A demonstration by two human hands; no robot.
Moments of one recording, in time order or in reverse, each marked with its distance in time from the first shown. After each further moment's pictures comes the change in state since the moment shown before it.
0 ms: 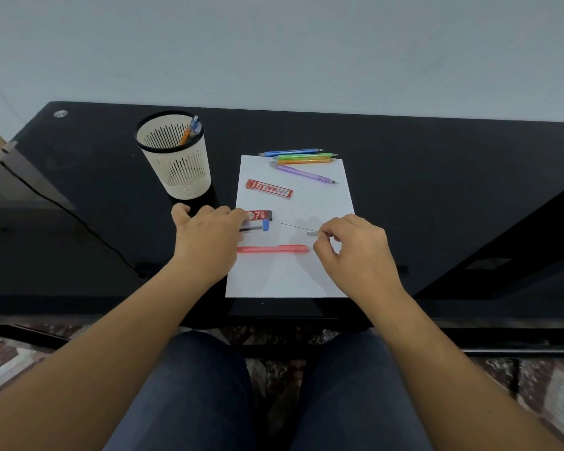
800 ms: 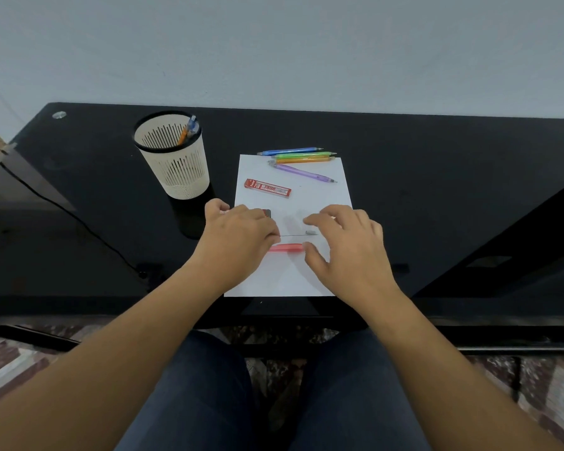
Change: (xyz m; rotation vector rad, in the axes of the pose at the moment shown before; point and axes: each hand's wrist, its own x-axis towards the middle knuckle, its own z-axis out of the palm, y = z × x) left_hand -0.008 0.021 -0.007 -0.162 0.146 0.288; right_hand -0.005 -0.003 0.000 -0.210 -0.027 -0.109
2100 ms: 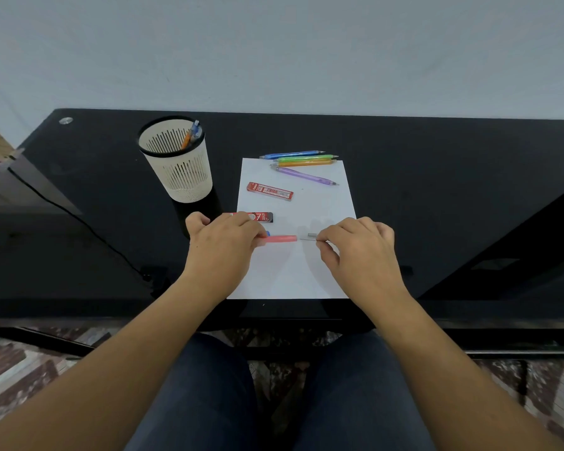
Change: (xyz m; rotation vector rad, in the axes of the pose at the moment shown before) left_hand -0.012 -0.013 0.016 0.037 0.184 -0.110; right_hand -0.001 0.010 0.003 -0.087 0.056 0.025
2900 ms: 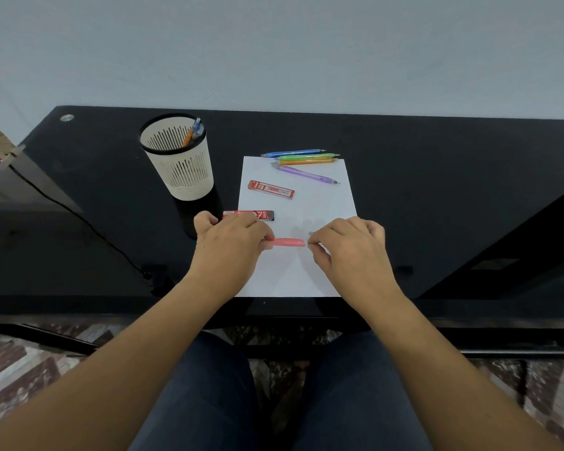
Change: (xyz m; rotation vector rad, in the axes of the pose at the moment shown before) left_hand -0.003 0.007 -0.001 -0.035 -0.003 0.032; right_hand 0.000 -0.011 0.002 0.013 -0.010 -0.052
